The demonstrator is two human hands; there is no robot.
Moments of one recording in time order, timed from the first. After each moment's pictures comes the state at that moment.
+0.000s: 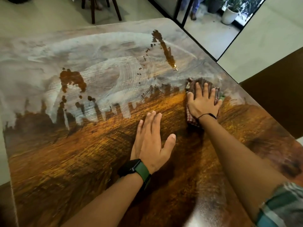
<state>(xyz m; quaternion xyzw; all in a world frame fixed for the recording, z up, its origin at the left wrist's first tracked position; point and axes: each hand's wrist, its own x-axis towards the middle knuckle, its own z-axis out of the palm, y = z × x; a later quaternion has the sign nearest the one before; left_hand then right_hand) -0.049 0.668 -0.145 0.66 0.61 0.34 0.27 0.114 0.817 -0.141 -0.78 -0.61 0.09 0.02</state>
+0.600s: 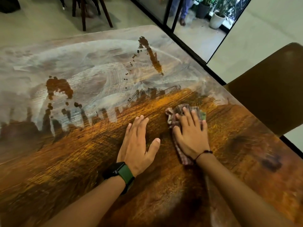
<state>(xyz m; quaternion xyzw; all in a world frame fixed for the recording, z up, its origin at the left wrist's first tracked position) -0.047 0.667 -0.143 0.69 0.59 0.33 0.25 0.138 0.719 -0.147 -0.67 -0.74 0.06 0.02</state>
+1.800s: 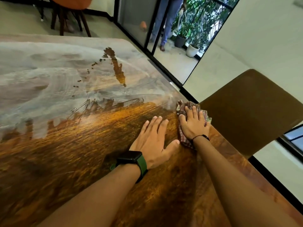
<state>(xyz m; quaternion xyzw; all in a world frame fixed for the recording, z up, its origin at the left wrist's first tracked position) 0.102 0.761 -0.161 0.80 0.51 0.24 0.22 0.277 0.839 -0.148 -0.79 -0.61 0.08 0.02</state>
